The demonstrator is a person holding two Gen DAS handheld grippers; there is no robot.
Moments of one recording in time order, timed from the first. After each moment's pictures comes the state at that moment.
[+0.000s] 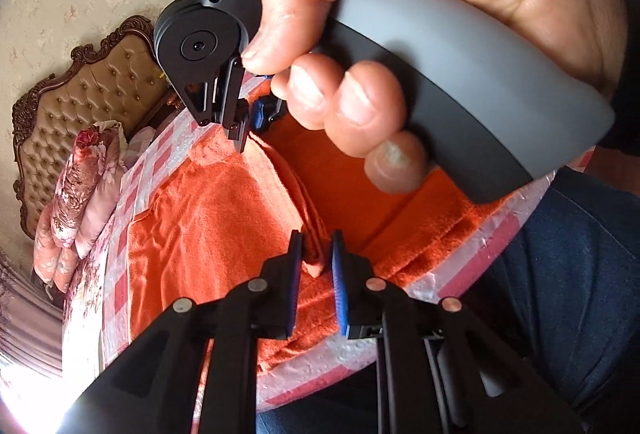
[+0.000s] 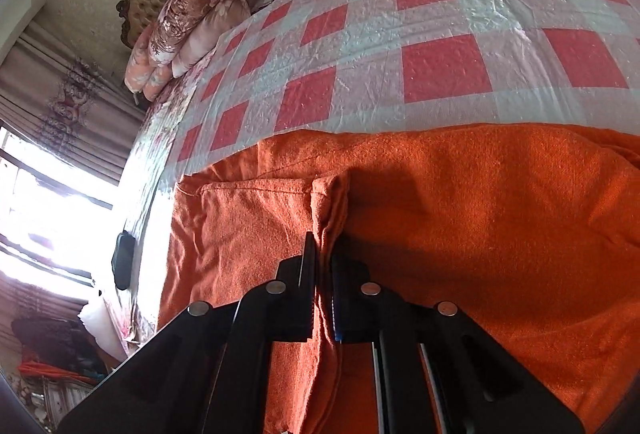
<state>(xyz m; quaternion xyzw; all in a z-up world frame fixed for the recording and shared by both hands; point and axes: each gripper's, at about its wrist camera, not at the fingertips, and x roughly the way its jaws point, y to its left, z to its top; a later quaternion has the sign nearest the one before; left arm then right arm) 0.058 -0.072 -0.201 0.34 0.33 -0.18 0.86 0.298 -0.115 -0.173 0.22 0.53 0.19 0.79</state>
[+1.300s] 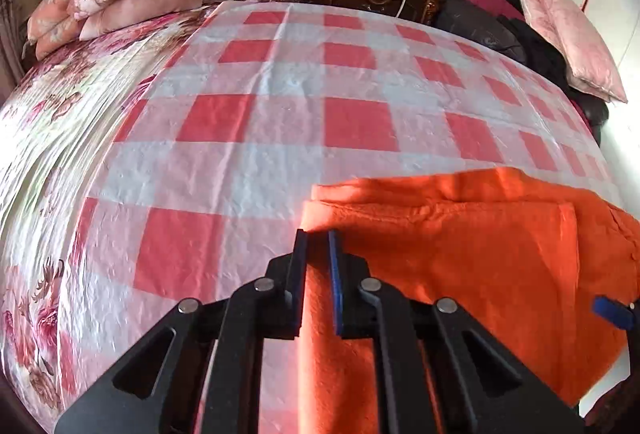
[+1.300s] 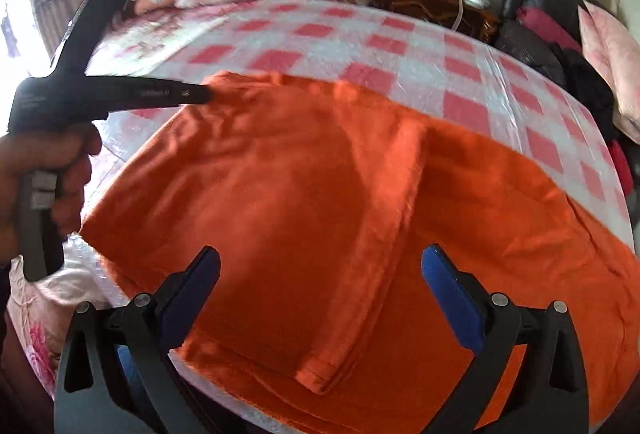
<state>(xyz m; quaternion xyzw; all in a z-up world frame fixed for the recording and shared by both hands) 0.265 0.158 -0.177 -0.03 0.47 -0.05 0.88 0.194 -0.035 -0.151 -0.07 0.47 0.13 0.87</state>
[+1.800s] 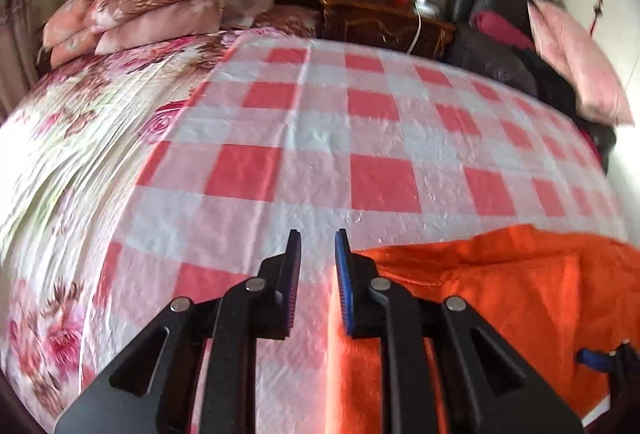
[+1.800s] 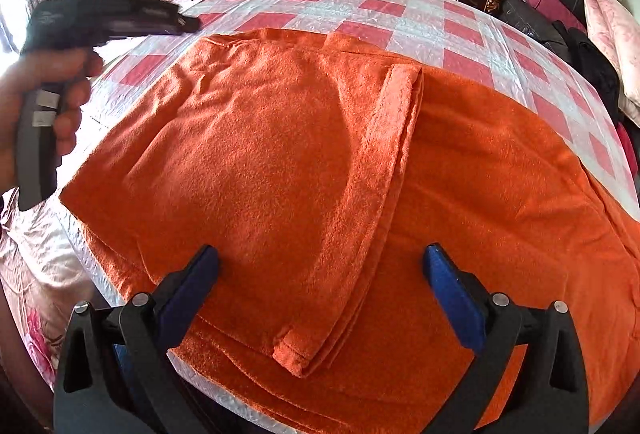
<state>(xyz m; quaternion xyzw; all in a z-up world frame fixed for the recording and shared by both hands) 0.268 0.174 -0.152 -0.04 0.43 -0.03 0.90 0.185 -0.042 -0.173 -0.07 0.50 0.14 0.85</state>
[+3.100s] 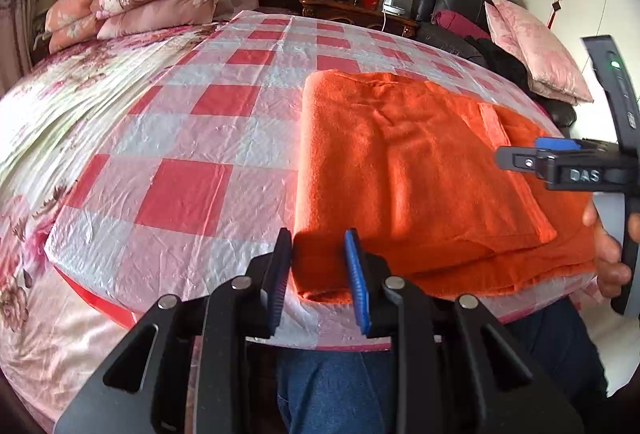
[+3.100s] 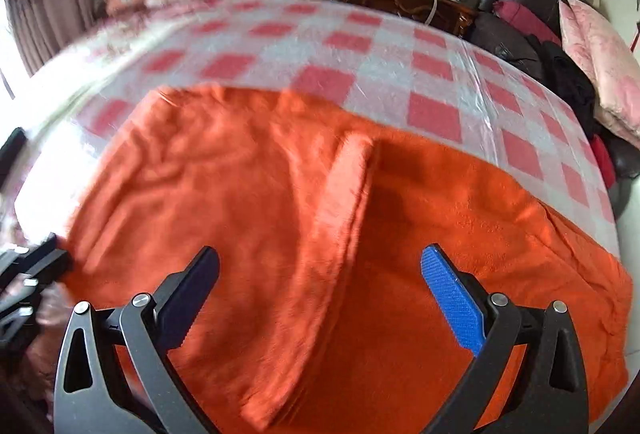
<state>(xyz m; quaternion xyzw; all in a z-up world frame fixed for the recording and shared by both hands) 0.087 0.175 -0.186 -0.05 0.41 -0.08 0.91 0.217 -0.046 -0.146 -0.06 0.47 0.10 0.88</state>
